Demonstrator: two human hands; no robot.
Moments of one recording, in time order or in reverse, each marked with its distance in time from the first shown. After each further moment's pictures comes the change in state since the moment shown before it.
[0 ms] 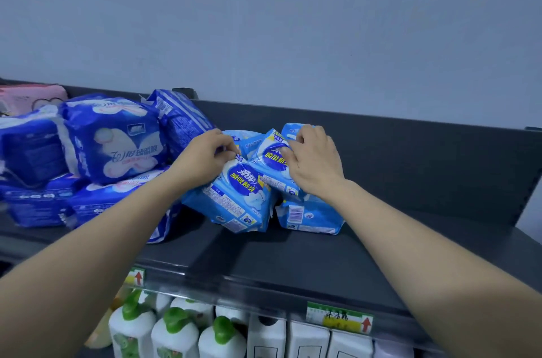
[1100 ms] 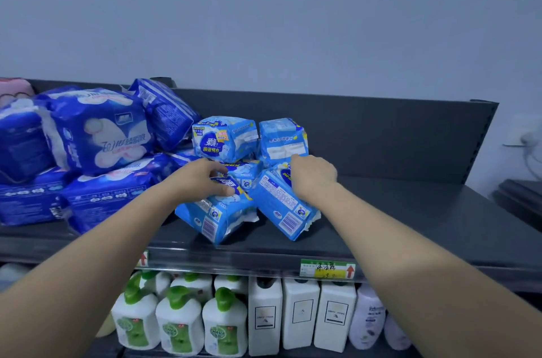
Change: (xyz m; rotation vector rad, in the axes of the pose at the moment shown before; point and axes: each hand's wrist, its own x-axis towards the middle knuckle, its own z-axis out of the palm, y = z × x) left_hand -0.047 -0.004 0.005 0.079 -0.485 -0.269; right_hand -0.058 -0.029 -0.021 -0.206 -0.497 0.367
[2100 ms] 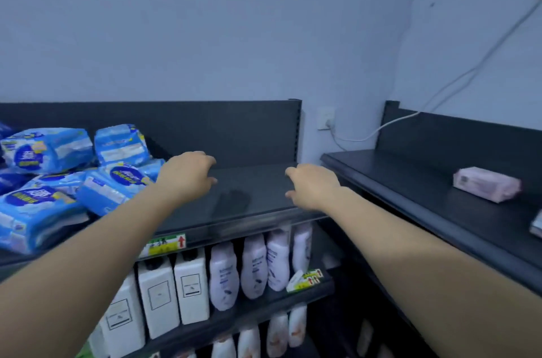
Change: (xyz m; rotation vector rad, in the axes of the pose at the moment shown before) left_hand -0.066 0.261 0.118 0.494 0.207 0.482; right_hand -0.206 0.264 -0.031 -0.113 0.021 0.139
